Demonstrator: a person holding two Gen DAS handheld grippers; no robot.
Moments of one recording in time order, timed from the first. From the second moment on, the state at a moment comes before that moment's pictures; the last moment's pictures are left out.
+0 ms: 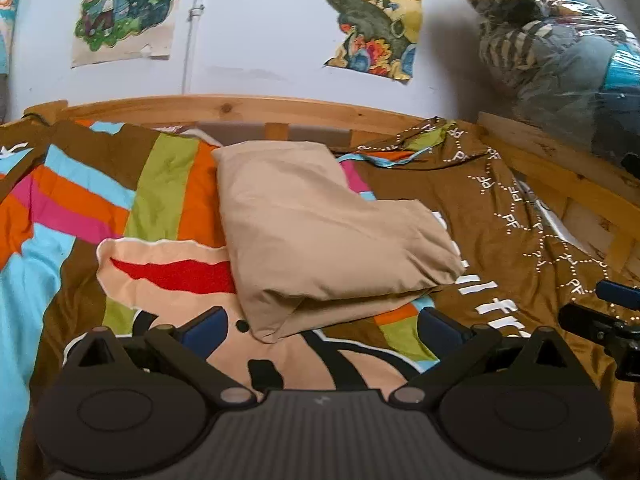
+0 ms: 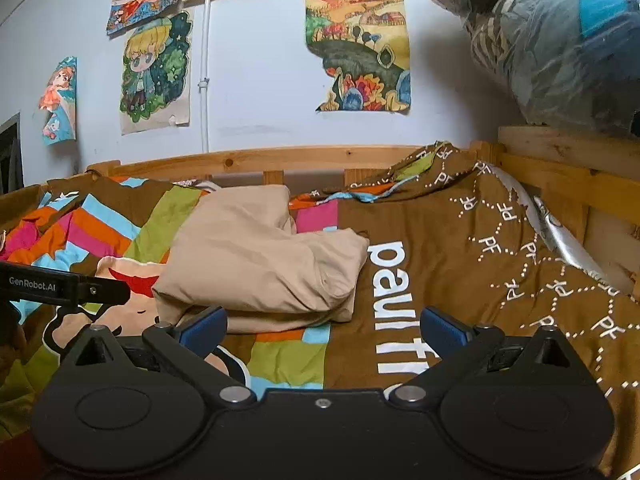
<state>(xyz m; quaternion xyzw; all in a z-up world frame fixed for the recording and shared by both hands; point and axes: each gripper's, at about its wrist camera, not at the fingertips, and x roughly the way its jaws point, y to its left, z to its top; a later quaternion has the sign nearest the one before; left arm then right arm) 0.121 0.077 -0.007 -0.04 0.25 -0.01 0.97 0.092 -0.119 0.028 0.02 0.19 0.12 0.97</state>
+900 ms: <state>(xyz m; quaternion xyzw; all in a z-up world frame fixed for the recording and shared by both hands) 0.121 0.087 -0.016 -0.05 0.27 0.00 0.96 0.095 -0.120 0.024 0.02 0.20 0.11 0.97</state>
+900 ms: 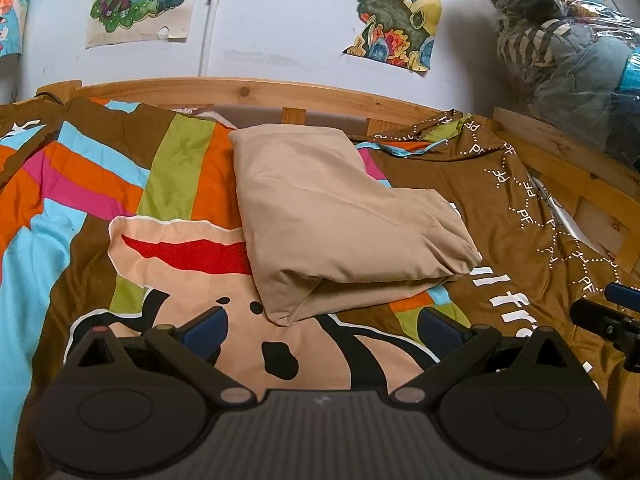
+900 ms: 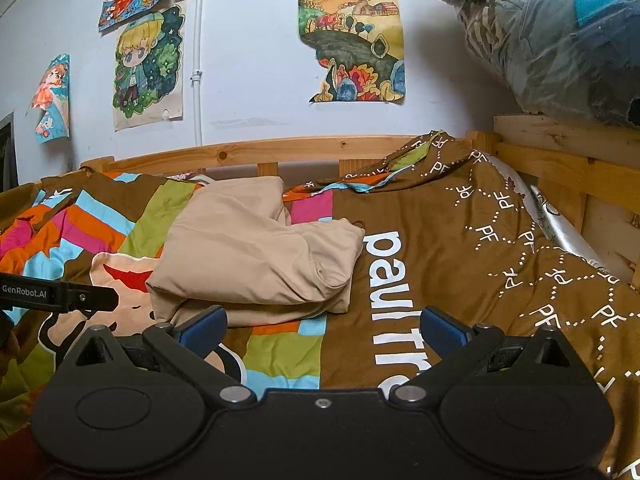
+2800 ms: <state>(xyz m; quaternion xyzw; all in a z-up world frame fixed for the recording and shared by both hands) 0.118 0.082 -0.017 -0.05 0.27 0.00 0.96 0.096 -0.121 0.024 0.02 0.21 0.11 0.97</state>
